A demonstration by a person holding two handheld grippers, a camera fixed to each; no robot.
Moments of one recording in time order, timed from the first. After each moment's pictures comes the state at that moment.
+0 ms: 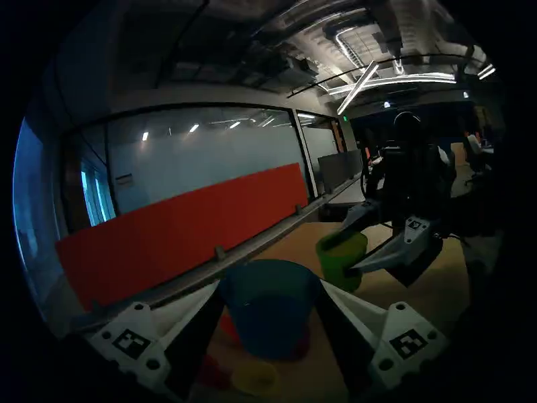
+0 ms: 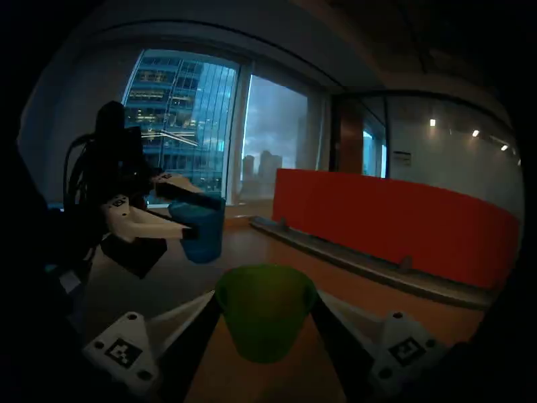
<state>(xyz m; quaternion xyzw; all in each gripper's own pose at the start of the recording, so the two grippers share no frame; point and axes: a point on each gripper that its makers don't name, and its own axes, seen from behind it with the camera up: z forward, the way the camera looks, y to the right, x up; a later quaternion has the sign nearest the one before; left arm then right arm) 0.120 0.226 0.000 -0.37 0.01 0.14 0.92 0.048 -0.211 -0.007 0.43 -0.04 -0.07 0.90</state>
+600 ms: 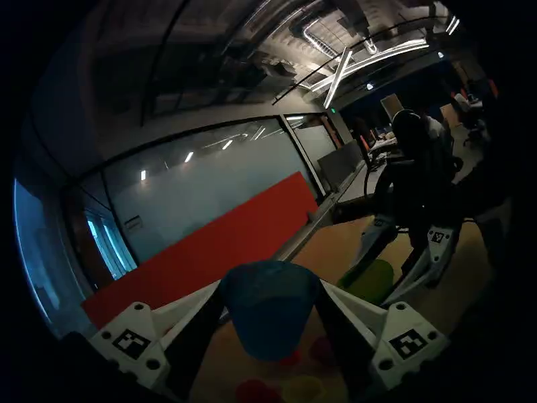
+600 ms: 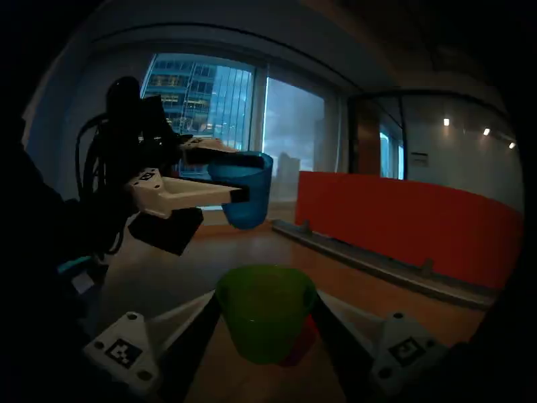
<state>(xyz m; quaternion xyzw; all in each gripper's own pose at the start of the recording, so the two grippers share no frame) 0.177 0.229 0.009 -0.35 0.08 0.23 0.90 0.050 -0.249 -0.028 0.47 -0.04 -0.06 0.88</state>
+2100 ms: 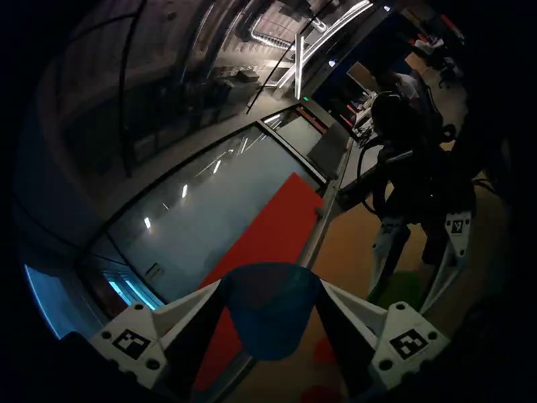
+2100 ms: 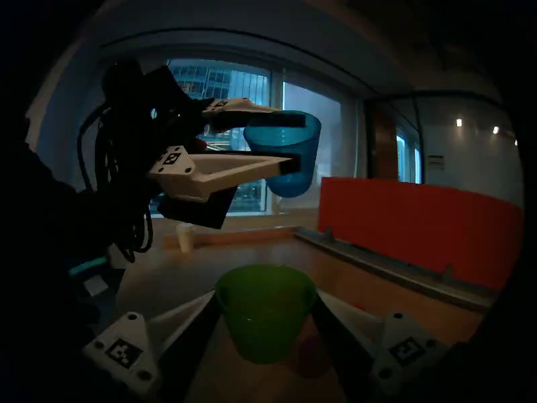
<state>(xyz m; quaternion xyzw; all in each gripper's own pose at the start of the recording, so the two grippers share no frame) 0.224 0.238 0.002 -0.33 0.15 0.37 0.86 0.052 -0.285 -0.045 0.51 -0.03 -0.05 0.86</state>
